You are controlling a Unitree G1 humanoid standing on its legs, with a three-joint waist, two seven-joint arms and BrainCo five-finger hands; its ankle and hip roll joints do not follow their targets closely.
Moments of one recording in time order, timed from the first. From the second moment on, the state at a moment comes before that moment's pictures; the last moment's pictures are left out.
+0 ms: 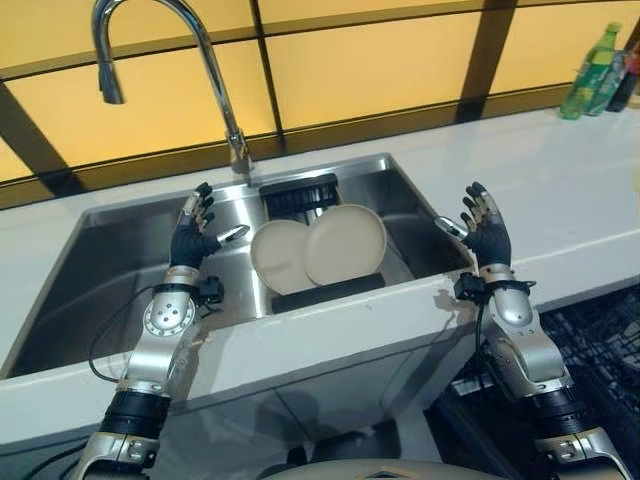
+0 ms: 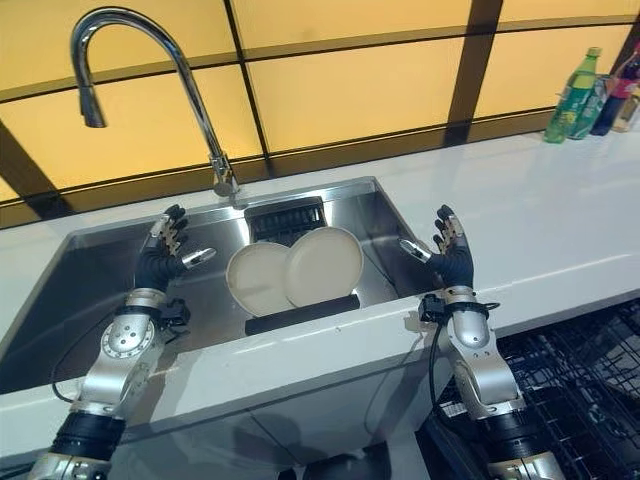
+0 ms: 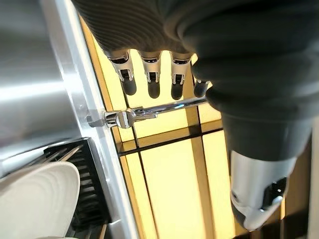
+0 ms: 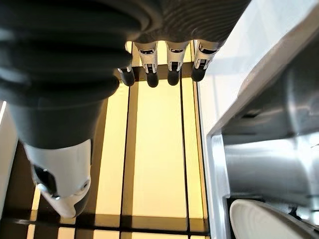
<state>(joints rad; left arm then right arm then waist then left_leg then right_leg) -0.17 0.51 -0.05 0.09 -0.29 -0.14 0.17 -0.15 -0.44 0.10 -0.03 0.40 -0.03 -0.27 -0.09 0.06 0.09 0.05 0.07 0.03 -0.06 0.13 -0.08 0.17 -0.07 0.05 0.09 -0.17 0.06</state>
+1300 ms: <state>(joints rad) -0.37 0.72 -0.20 0.42 -0.26 -0.22 -0.16 -0.20 -0.57 0.07 -0.10 0.42 -0.01 -0.15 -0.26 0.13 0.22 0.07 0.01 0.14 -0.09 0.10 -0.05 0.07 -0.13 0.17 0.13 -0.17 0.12</state>
